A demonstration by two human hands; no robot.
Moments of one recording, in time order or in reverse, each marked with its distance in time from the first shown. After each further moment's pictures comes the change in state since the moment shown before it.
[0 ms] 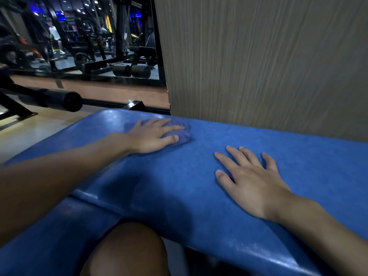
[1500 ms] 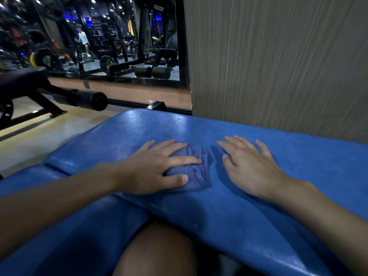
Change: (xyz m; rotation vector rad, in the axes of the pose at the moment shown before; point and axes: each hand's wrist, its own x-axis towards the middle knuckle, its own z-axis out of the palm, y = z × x) left_hand -0.110 0.000 -0.001 0.099 -0.098 0.171; right_hand 0.044 -0.046 -0.009 0.107 0.100 -0.115
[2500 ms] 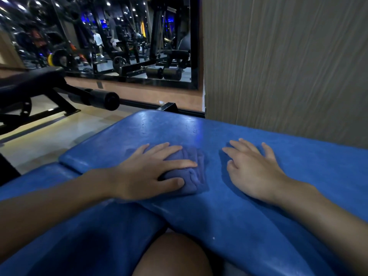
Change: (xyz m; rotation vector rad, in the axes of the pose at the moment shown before) left_hand -0.024 -0.030 0.011 -0.019 0.029 -0.088; right_hand 0.022 -0.020 0.007 -0.050 -0.078 -0.025
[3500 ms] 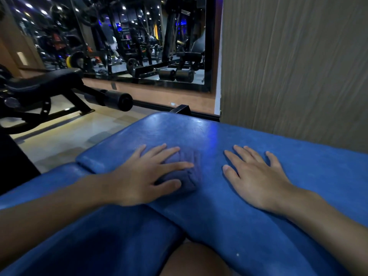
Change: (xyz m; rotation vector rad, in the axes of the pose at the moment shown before) left_hand -0.022 -0.032 0.006 -0.019 0.044 -0.084; right_hand 0.017 -0.020 0.014 -0.039 -0.048 -0.027
